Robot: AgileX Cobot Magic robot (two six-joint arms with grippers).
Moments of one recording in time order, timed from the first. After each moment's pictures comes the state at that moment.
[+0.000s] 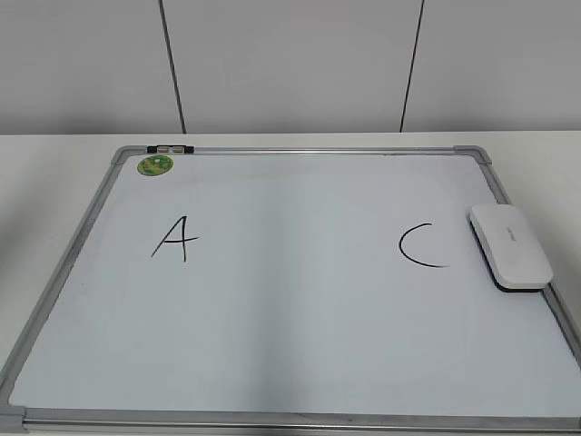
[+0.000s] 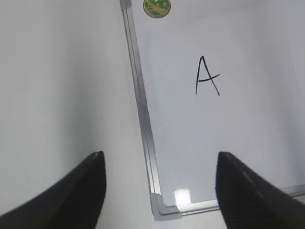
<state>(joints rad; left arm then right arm) -0.05 1.26 -1.42 -0.13 1.25 0.09 0.07 1.16 -1.38 0.04 1.25 -0.07</state>
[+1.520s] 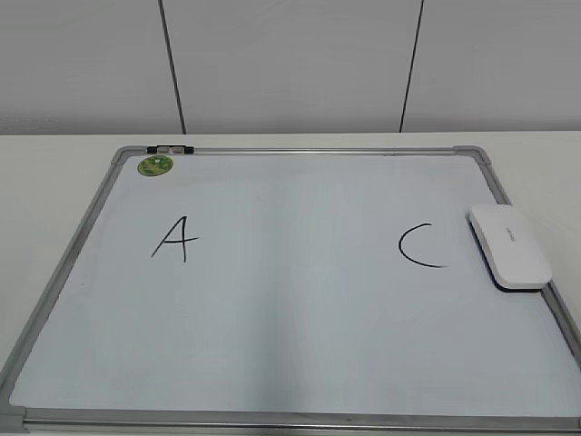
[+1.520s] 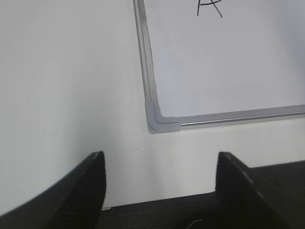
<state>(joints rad) -0.05 0.29 -0.62 -0.09 1.22 0.04 0.07 0.19 -0.60 -0.07 1.24 -0.06</state>
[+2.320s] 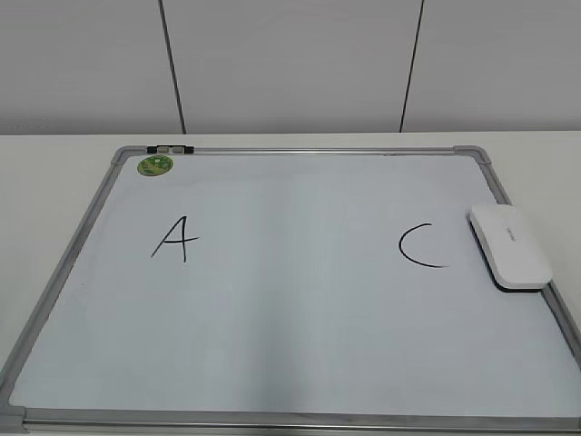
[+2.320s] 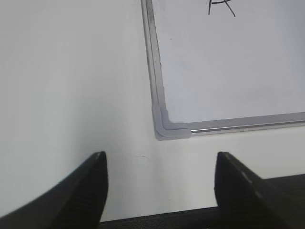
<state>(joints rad) -0.05 0.28 -0.51 -0.07 1.10 0.04 0.07 0.19 -0.50 -0.09 1.14 -0.03</state>
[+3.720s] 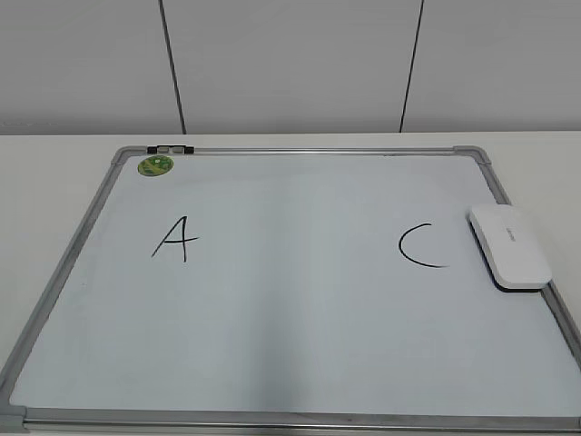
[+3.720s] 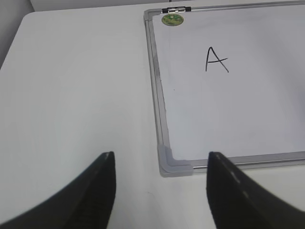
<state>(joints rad) -0.03 0.01 -0.51 -0.07 1.10 0.04 -0.03 -0.02 -0.50 -0.10 1.14 -0.02</state>
